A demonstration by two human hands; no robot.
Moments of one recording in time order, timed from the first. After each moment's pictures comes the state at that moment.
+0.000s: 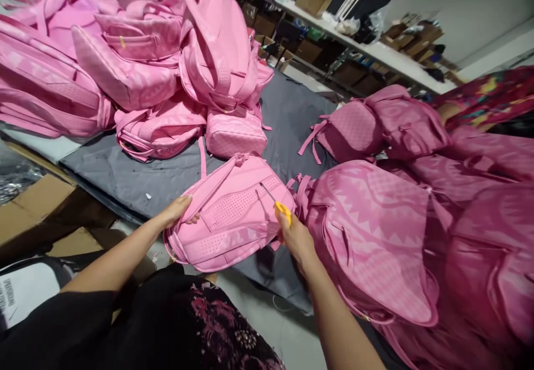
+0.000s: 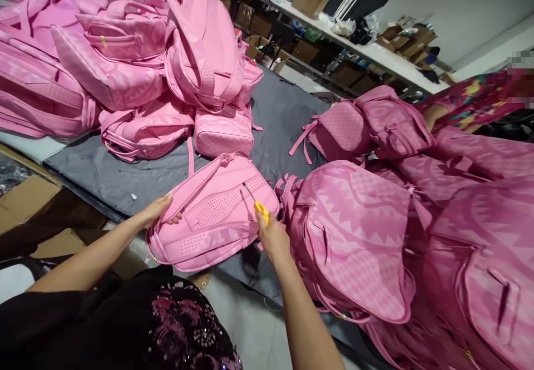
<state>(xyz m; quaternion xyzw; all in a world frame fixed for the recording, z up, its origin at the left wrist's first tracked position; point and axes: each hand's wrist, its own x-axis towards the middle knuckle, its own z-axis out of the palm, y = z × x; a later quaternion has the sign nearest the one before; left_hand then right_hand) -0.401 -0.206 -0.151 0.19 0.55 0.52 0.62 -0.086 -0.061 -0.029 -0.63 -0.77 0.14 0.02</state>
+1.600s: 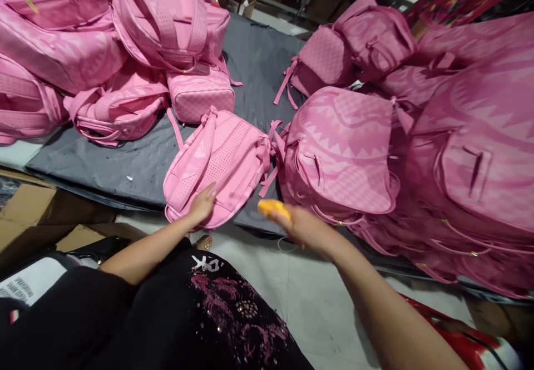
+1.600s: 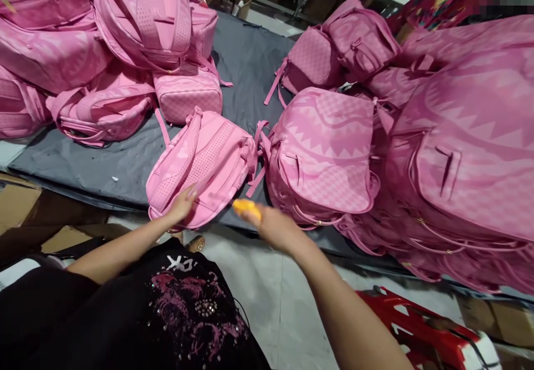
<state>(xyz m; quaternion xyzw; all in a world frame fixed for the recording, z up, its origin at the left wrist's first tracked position) -0.244 -0.210 -0.153 0.43 0.72 0.34 0.42 0.012 -0.162 0.017 -0.59 -0.77 0.22 -0.13</state>
